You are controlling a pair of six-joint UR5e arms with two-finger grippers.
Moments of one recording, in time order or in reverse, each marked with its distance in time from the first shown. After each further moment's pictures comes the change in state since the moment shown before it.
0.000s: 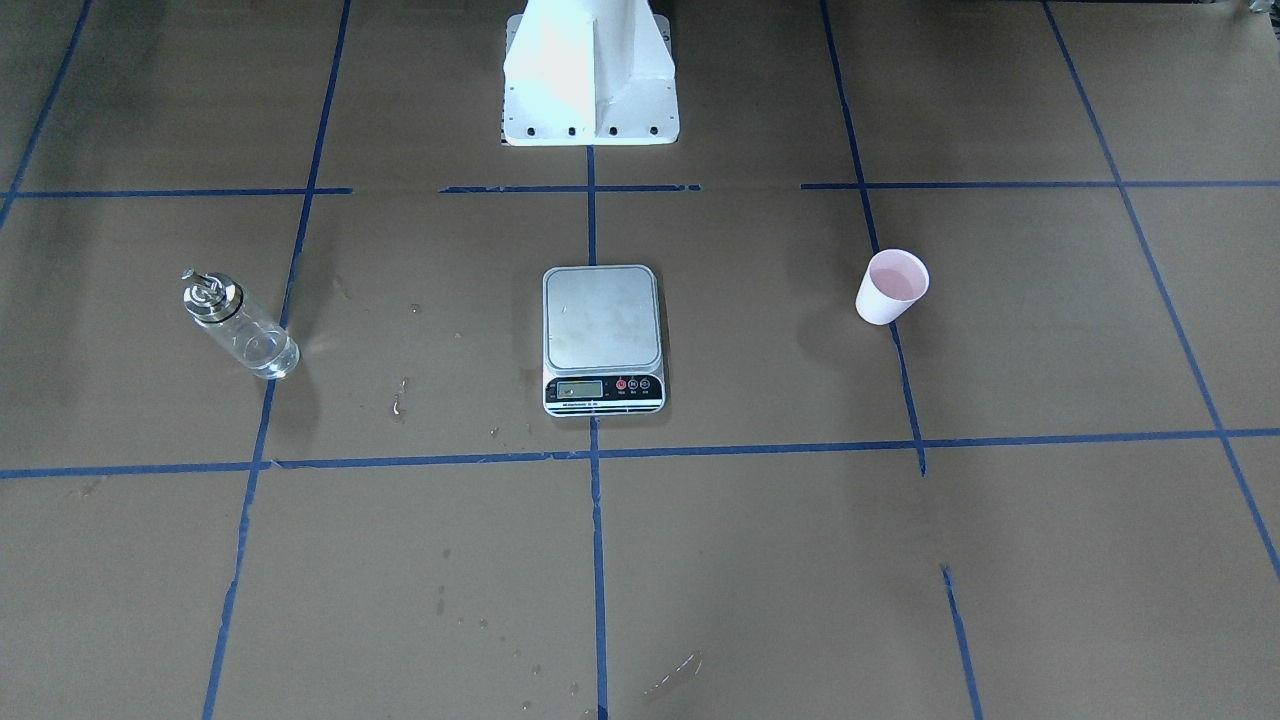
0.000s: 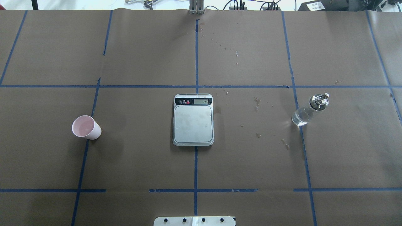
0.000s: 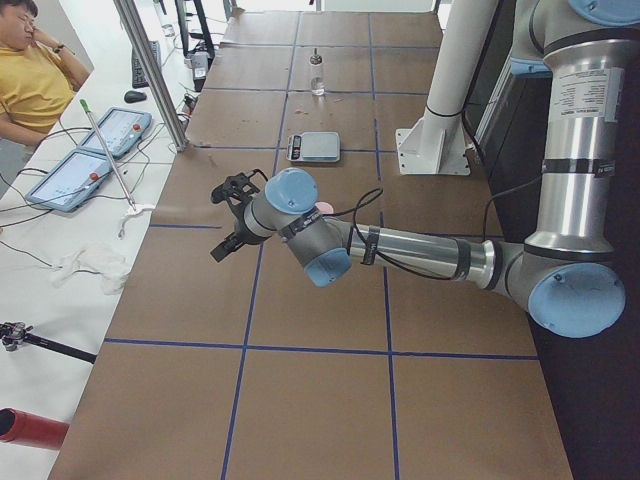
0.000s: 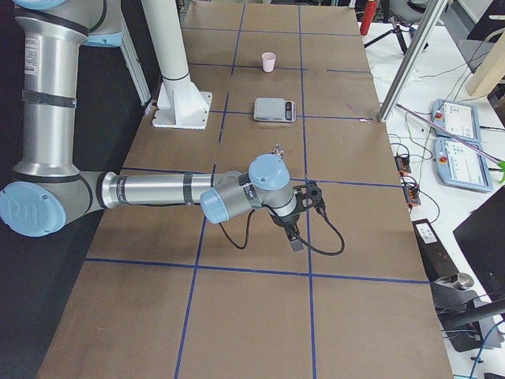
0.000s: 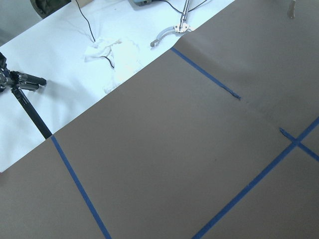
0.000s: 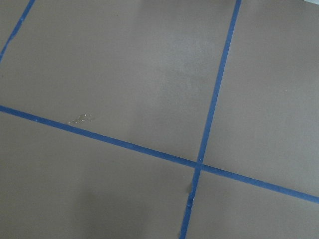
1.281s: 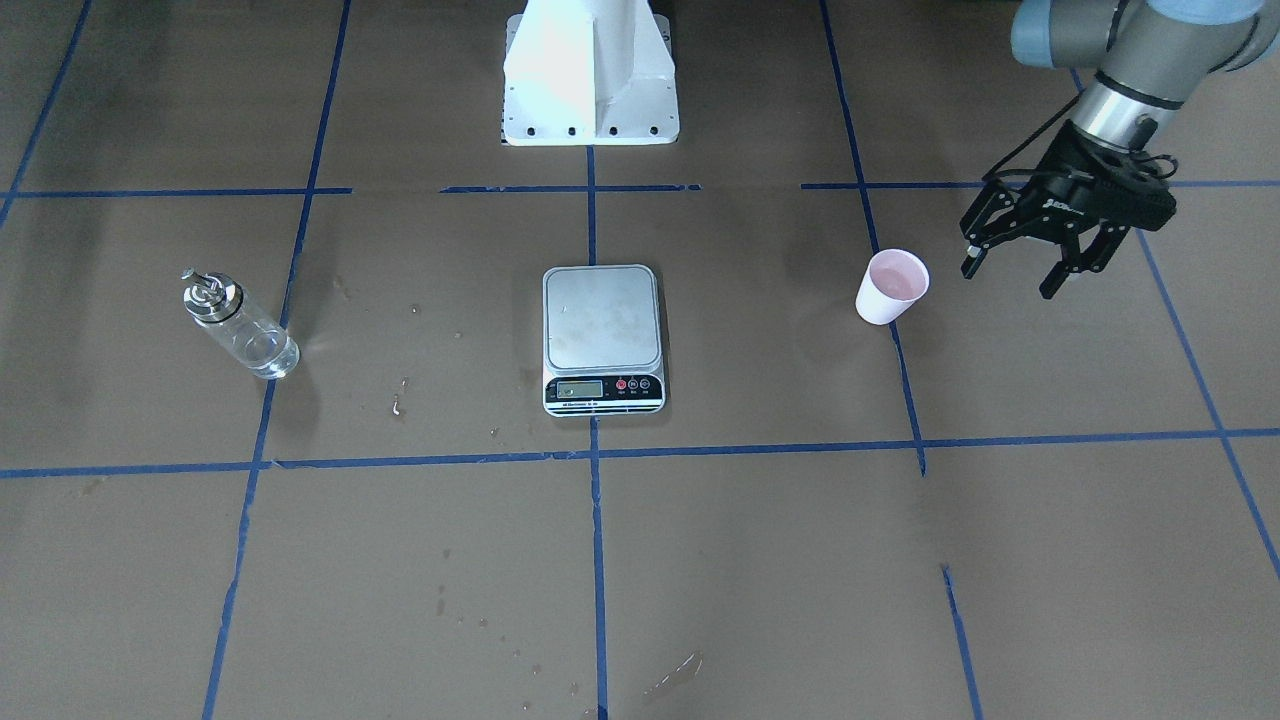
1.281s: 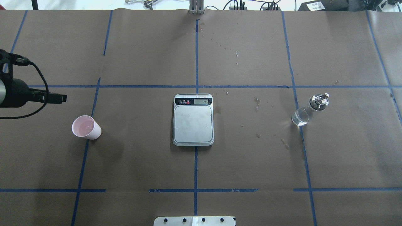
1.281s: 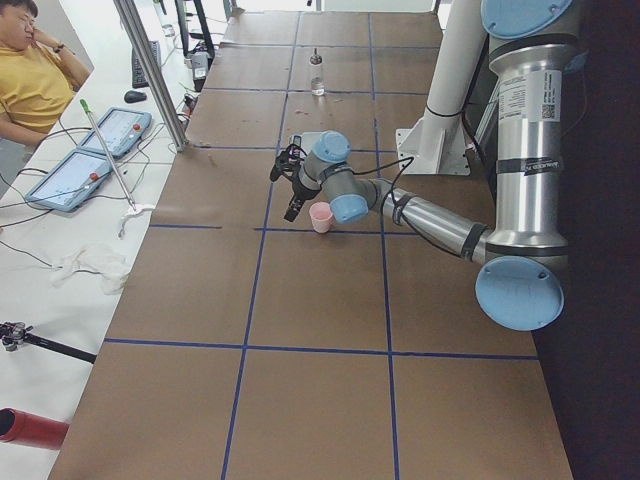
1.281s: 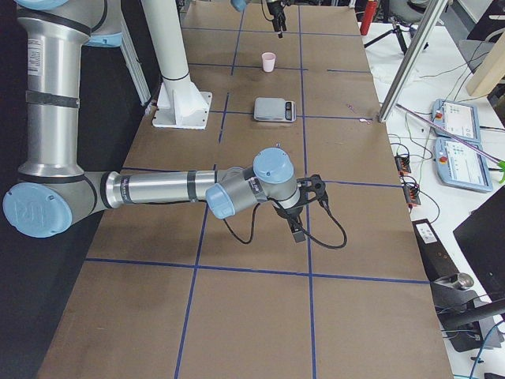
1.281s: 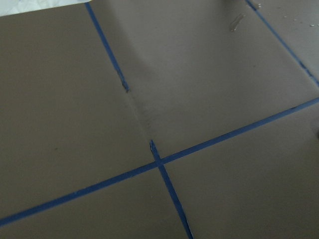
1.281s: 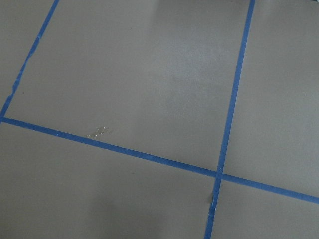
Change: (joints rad) left arm 0.662 0.076 -0.315 0.265 0.464 -0.761; right arm -0.015 0.014 0.006 0.005 0.018 0.046
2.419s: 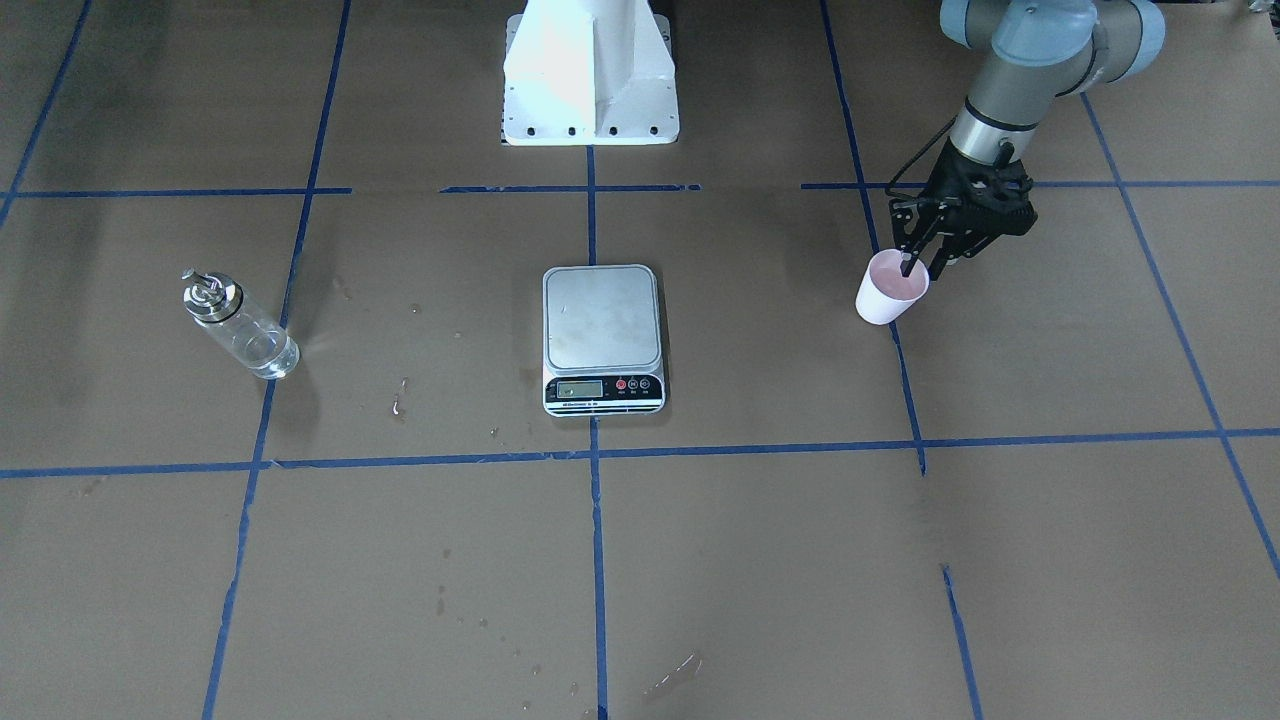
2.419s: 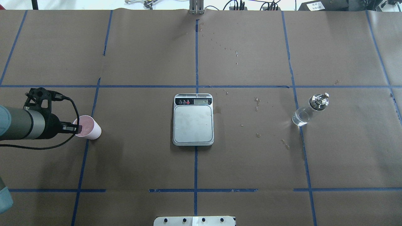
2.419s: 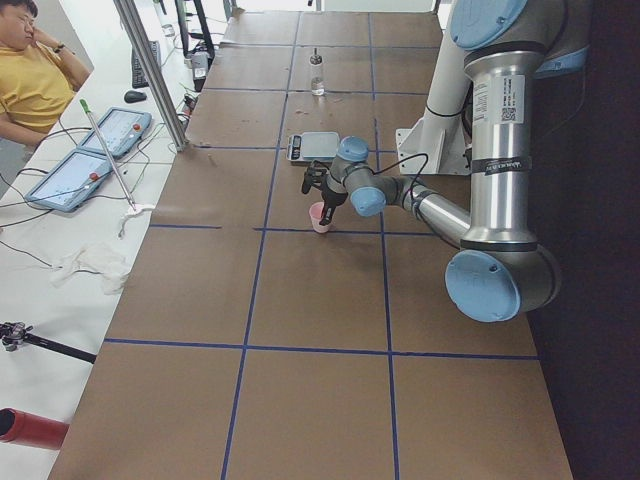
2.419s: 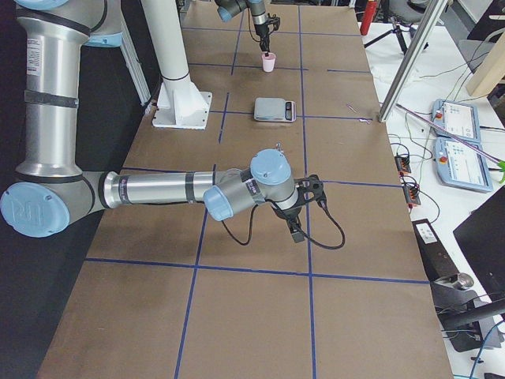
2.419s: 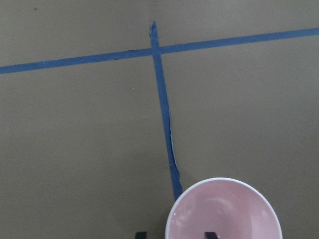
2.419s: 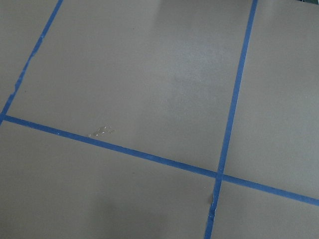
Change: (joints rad) left arm 0.214 0.000 0.010 0.091 0.090 -0.125; right arm 0.000 -0.014 -0.001 0.034 0.001 0.000
